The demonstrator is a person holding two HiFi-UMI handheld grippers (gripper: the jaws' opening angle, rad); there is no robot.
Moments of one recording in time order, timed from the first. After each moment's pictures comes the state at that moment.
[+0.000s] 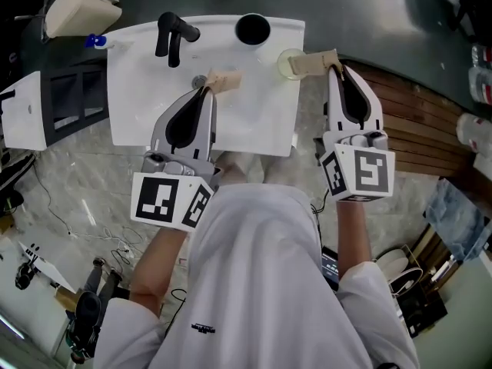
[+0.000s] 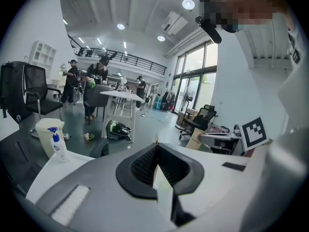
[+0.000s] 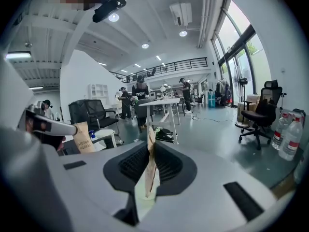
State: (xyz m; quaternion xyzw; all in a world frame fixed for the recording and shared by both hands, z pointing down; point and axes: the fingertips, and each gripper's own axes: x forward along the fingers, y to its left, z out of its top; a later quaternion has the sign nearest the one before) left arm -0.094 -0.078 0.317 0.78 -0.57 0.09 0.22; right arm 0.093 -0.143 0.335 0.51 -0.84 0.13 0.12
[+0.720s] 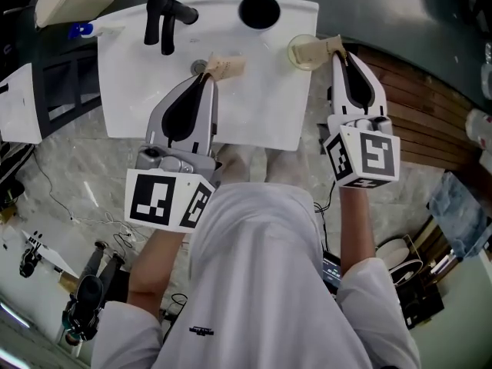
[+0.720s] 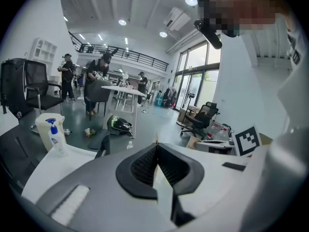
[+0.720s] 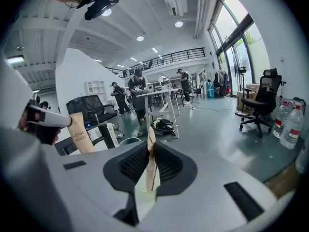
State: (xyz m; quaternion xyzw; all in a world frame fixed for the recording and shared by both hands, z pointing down) left arm -0.100 -0.089 0.355 0.78 -0.57 0.11 0.24; right arm 0.084 -0.155 0.409 0.51 -0.83 0.18 0.14
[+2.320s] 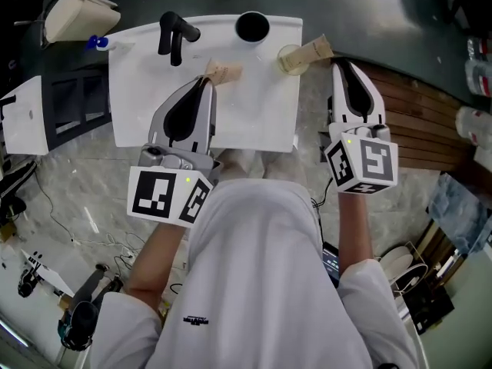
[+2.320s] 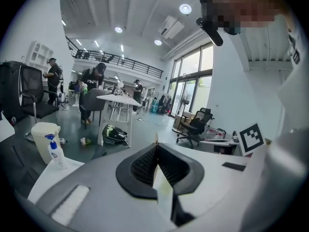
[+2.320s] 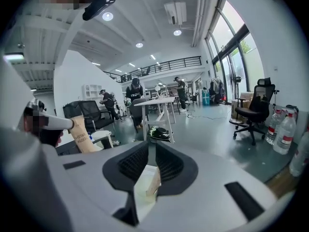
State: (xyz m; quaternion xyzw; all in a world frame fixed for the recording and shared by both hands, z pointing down) left arm -0.097 -0.078 0.298 0.80 -0.56 0.08 0.20; right arm 0.104 -0.135 0.337 0.54 -0.82 0.15 0.11
